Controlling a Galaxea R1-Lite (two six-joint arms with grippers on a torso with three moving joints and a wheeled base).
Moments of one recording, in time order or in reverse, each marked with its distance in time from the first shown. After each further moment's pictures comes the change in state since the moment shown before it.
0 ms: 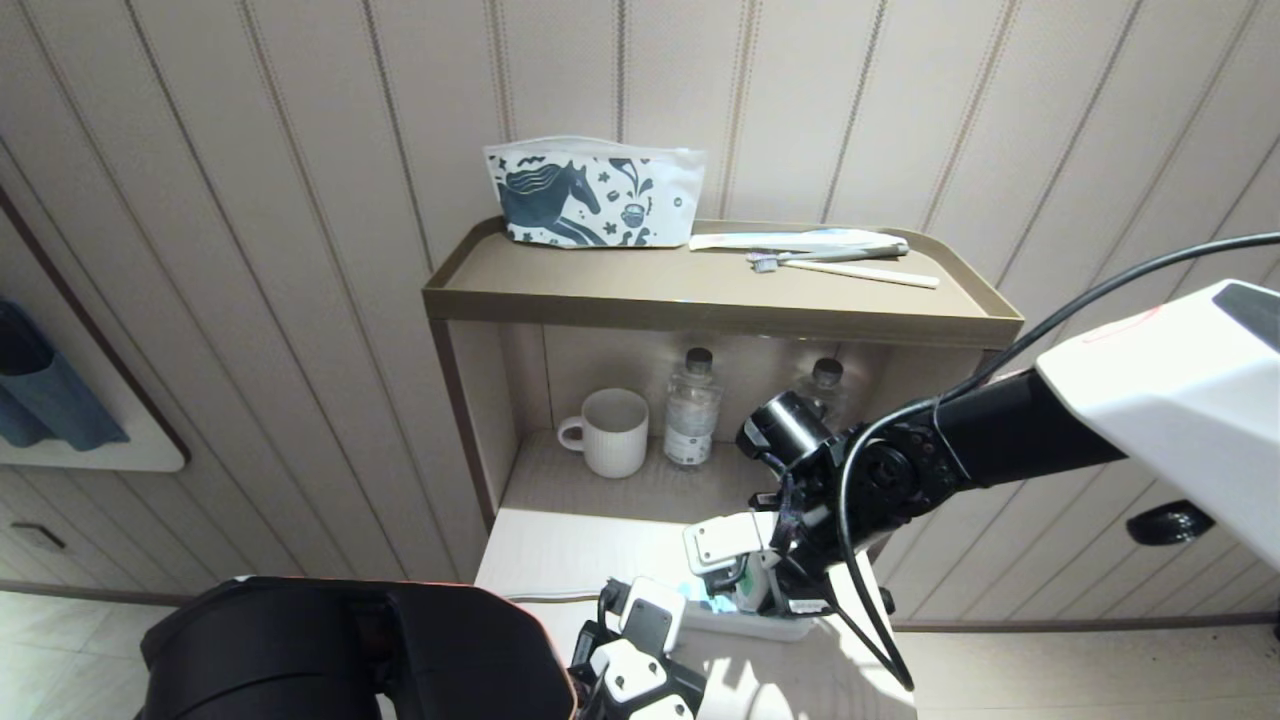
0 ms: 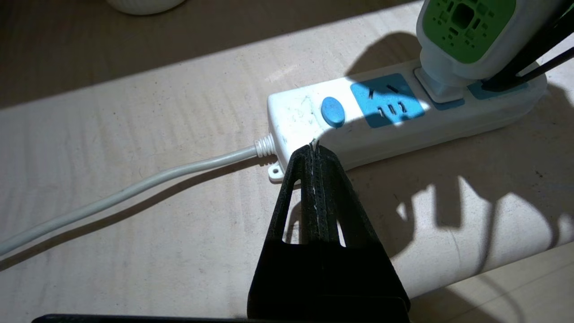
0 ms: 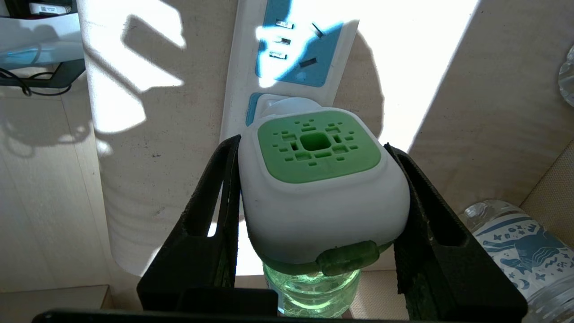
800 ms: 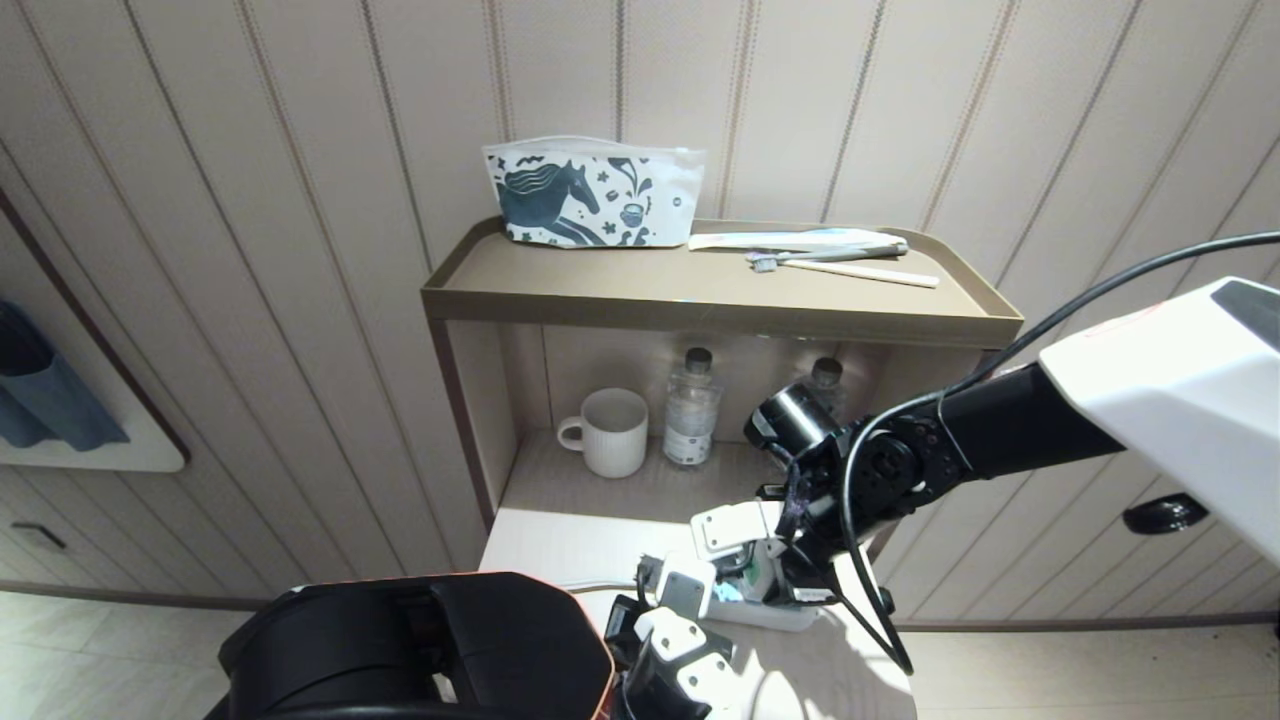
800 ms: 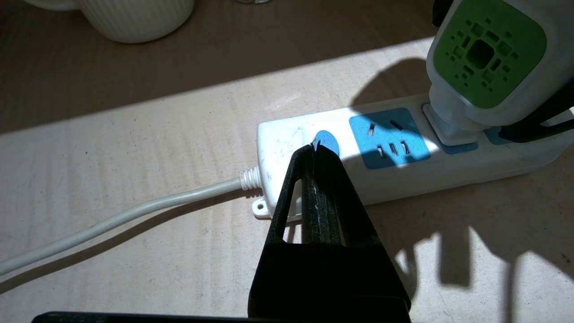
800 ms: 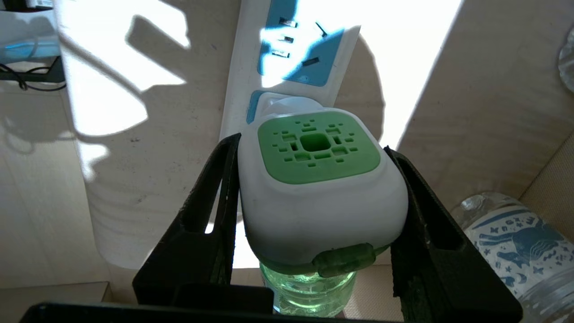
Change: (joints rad) left arm 0.013 0.079 -0.226 0.106 0.027 0.025; right arm 0.000 0.014 -0.017 -0.004 0.002 0.005
